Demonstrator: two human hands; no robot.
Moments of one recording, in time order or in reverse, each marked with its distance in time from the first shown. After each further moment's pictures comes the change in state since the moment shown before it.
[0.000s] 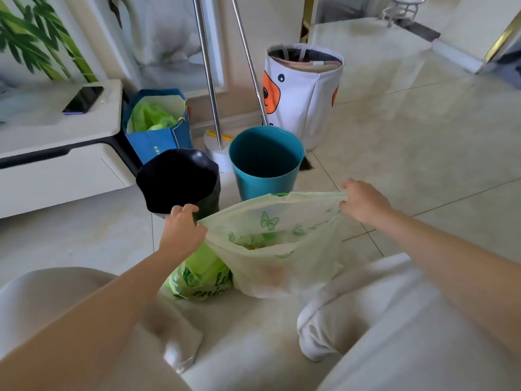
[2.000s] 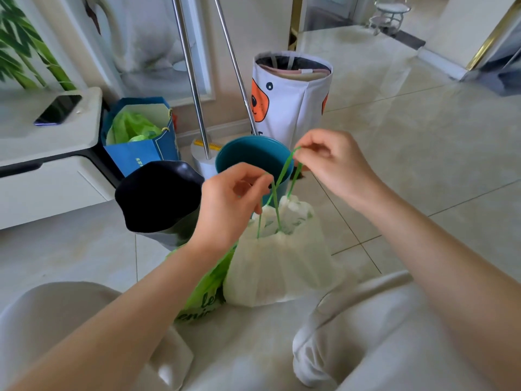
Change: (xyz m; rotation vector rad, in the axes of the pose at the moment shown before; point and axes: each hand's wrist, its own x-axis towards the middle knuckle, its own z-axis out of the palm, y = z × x) left_hand -0.024 0.152 -0.034 -0.754 0.160 0.524; right_hand -0.015 -0.083 -0.088 0.858 0.245 -0.396
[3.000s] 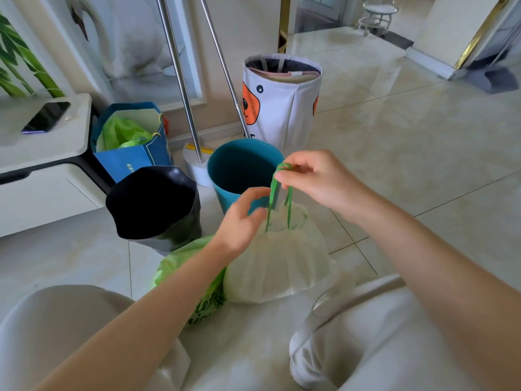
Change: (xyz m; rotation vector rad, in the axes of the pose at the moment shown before) left_hand 0.001 -0.049 0.039 -0.023 -0.342 -0.287; right_hand -0.018 -0.005 -0.006 0.051 -0.243 0.099
